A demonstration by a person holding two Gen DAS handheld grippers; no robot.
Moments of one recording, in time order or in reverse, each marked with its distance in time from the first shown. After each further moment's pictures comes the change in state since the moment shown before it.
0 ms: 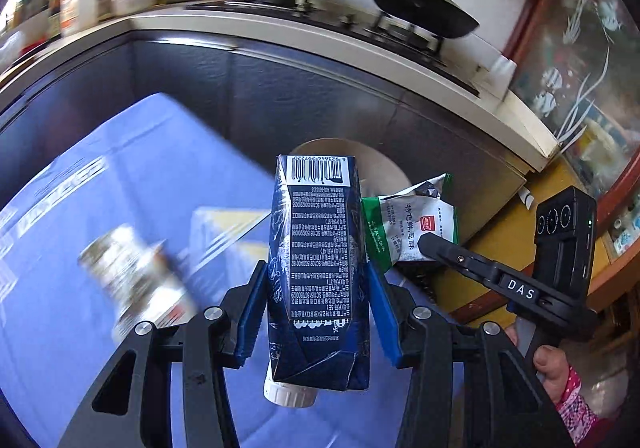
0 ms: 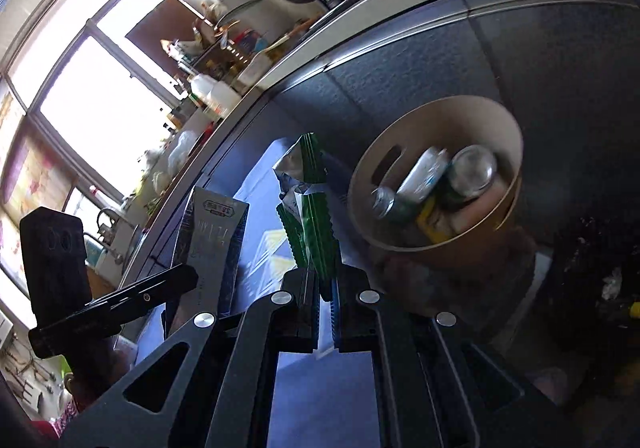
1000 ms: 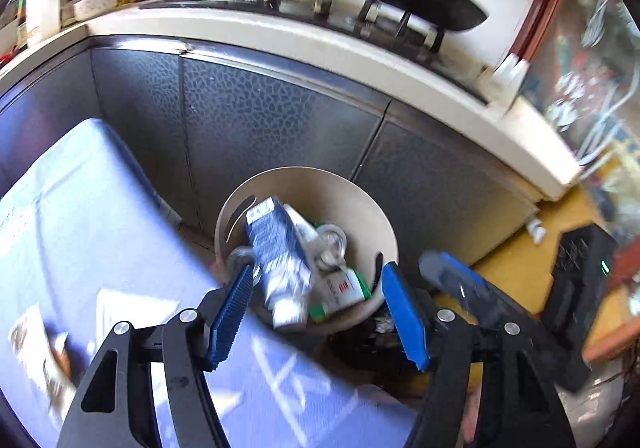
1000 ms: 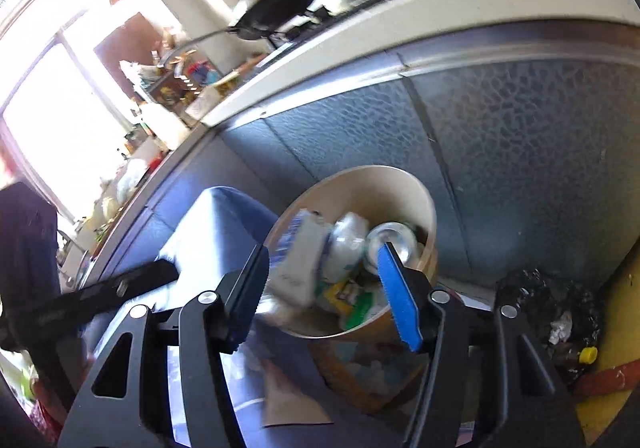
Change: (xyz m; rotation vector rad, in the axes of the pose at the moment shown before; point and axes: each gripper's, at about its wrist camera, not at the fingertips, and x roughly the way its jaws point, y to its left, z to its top) left arm 0.063 -0.036 0.051 -0.026 -0.006 -0.017; right arm -0.001 -0.038 0.041 -0.066 -0.108 -0.153
